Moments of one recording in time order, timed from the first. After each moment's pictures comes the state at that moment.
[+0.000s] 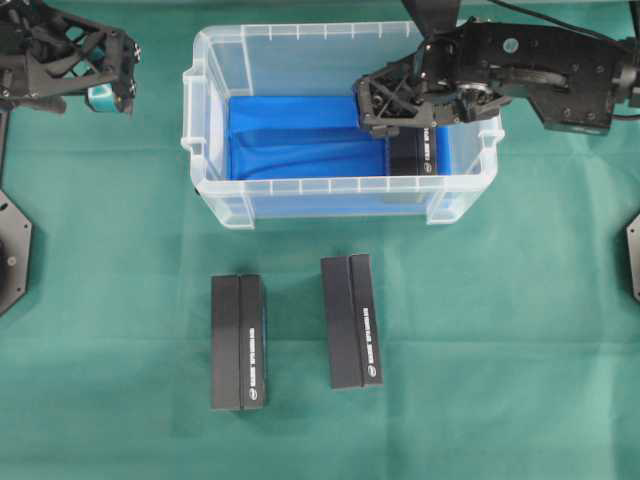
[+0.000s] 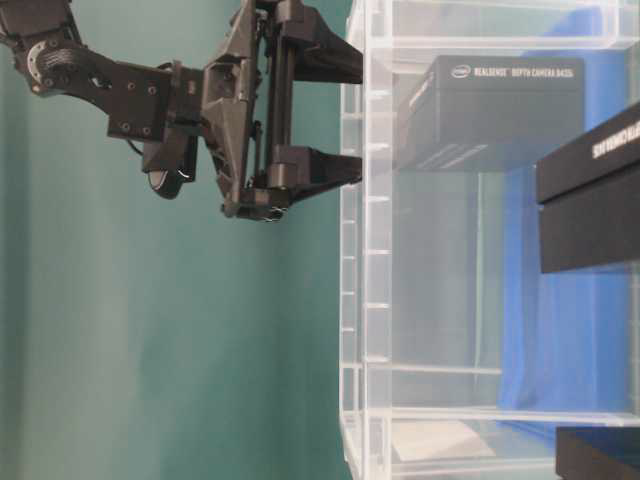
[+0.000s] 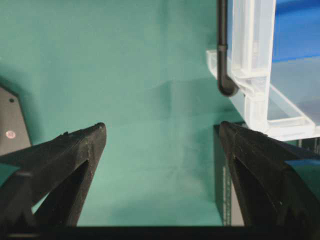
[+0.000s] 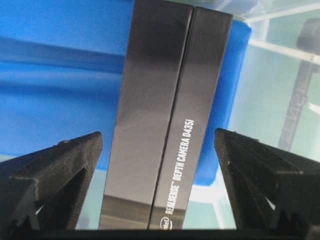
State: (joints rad) left arm 0.37 -0.42 0.33 0.07 1.43 -1.17; right arm -0.26 0.06 0.19 -0.26 1.10 1.38
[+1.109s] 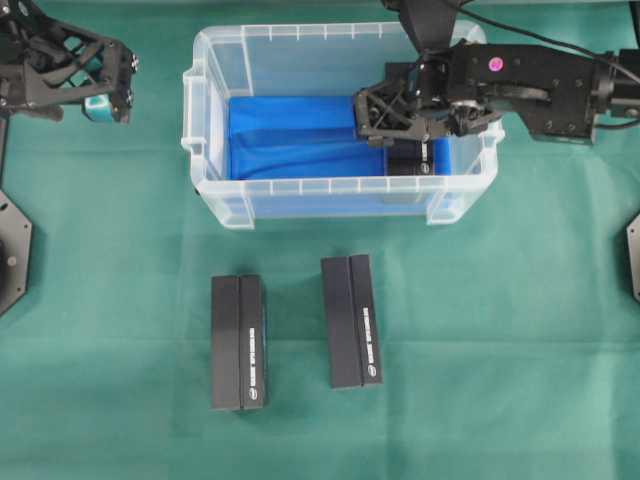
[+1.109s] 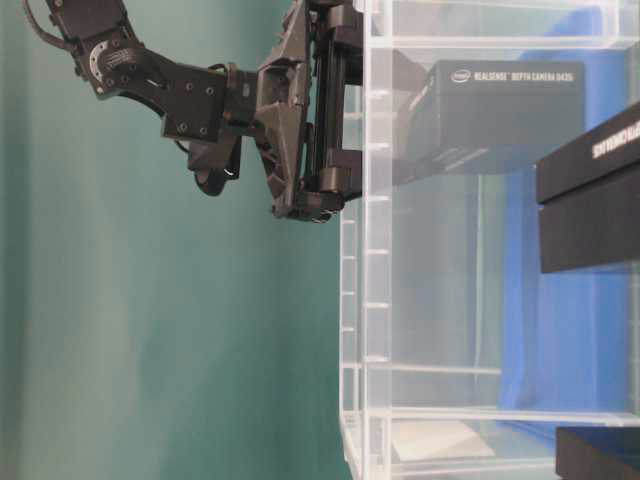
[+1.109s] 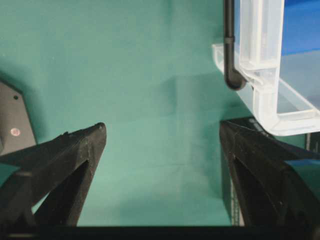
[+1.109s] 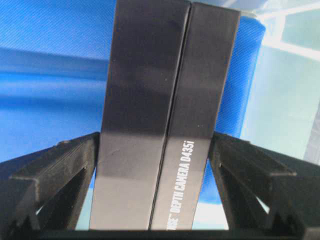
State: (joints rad) left arm 0.36 -0.43 0.36 0.07 1.43 -1.17; right arm -0.27 0.09 0.26 -0.26 0.98 1.44
